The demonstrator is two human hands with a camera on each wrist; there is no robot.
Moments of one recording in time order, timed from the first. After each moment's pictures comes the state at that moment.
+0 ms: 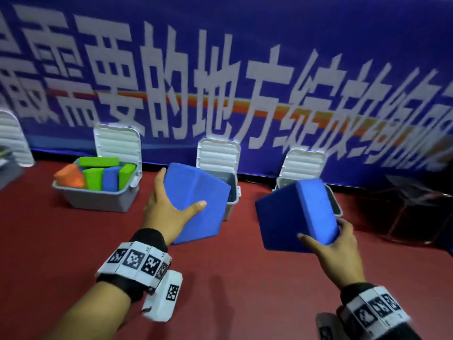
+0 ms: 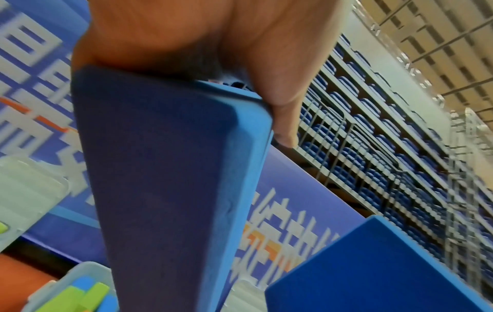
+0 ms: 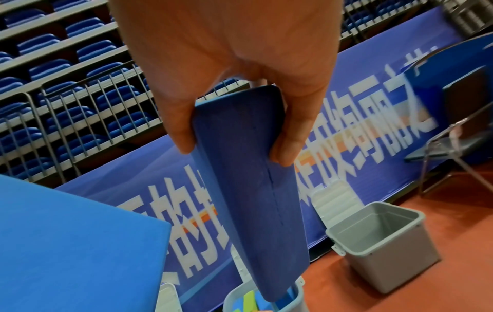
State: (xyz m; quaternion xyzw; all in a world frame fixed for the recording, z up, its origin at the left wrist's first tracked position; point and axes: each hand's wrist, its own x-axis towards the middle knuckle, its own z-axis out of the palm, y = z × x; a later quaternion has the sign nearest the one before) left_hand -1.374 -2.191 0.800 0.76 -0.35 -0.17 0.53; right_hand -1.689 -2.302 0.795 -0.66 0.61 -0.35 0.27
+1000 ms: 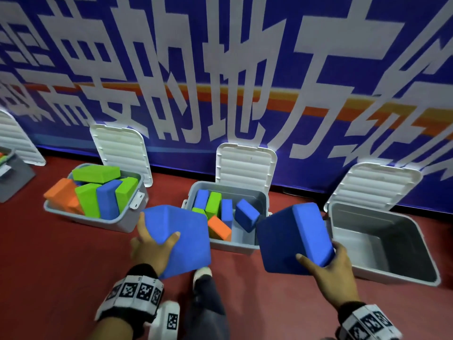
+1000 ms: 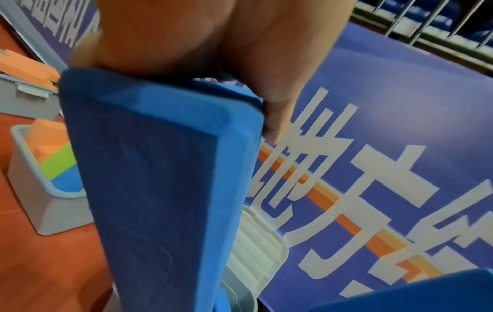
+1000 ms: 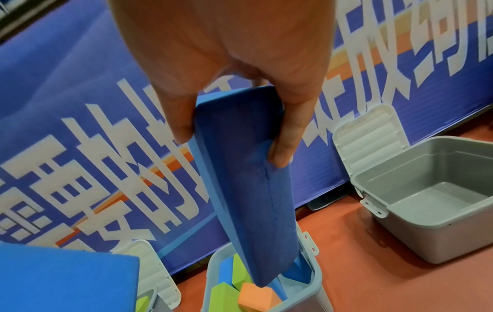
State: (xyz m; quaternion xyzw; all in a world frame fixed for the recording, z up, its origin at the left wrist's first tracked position) left_hand -1.144 -2.598 0.674 0.89 -0.08 -0.23 0.39; right_hand -1.453 -2.780 0.656 -0.66 0.61 -0.21 0.40
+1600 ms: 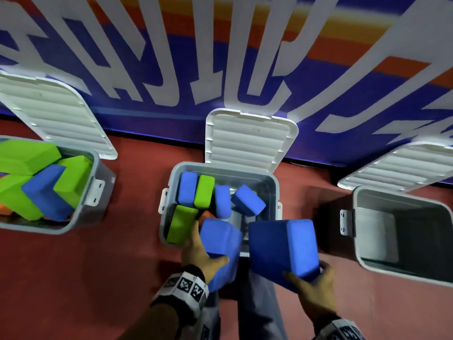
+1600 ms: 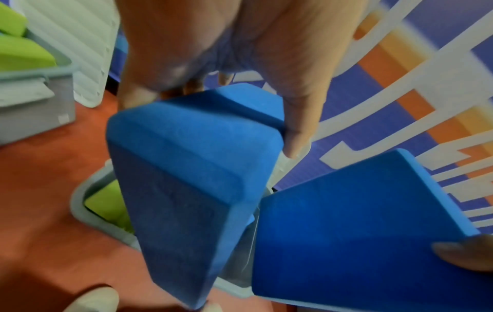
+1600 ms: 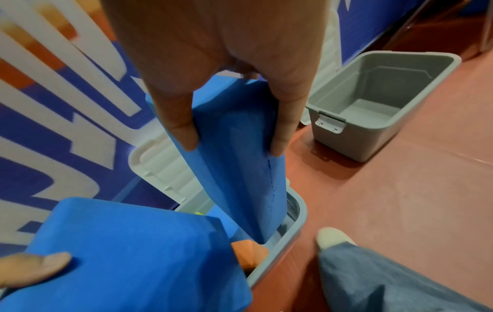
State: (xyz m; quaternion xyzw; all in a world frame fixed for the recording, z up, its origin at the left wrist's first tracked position) left_hand -1.034 -2.836 0.461 0.83 -0.21 -0.43 0.29; right_hand -1.273 -2.924 0.470 -0.50 0.75 -0.09 0.43
